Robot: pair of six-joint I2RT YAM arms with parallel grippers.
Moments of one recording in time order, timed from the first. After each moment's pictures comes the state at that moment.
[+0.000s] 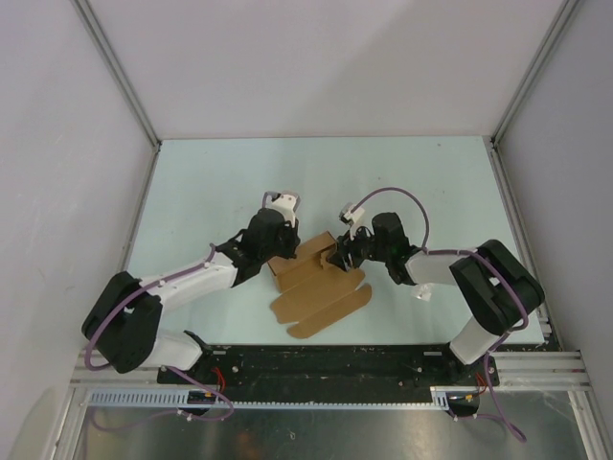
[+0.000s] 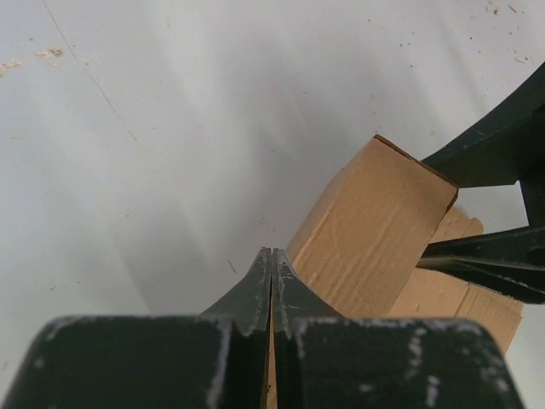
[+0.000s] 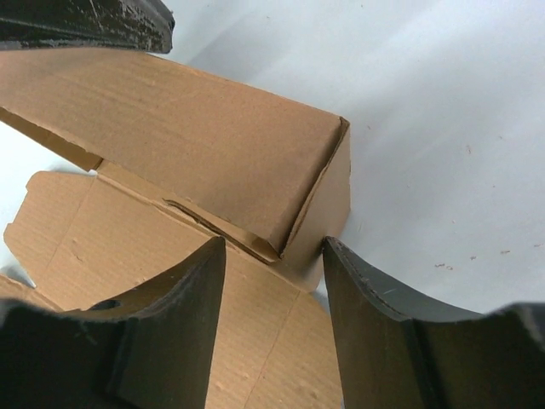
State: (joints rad) left arm -0.67 1.37 0.74 0.05 -0.10 -0.29; right arm 0.57 1.63 0.64 0.52 -0.49 0.02
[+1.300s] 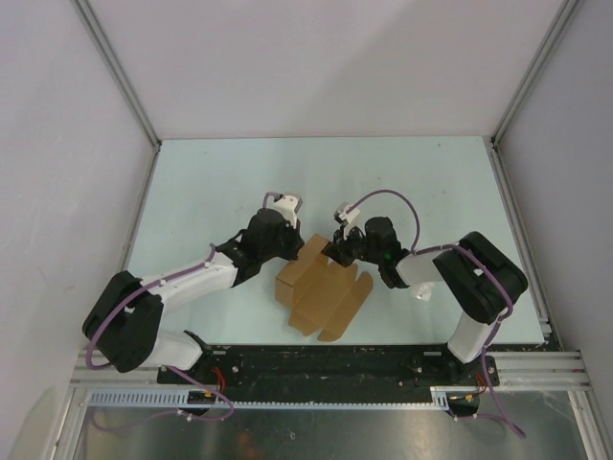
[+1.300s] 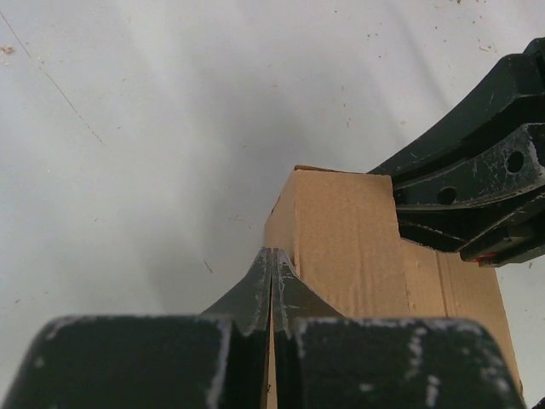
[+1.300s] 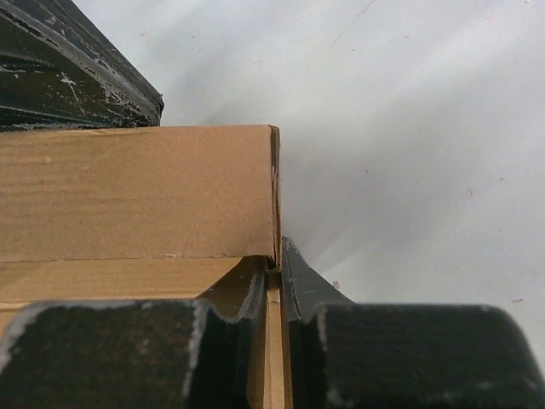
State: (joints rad) left arm -0.67 1.37 0.73 0.07 -0.01 -0.30; right arm 0.63 1.74 0.64 0.75 -0.41 0.09
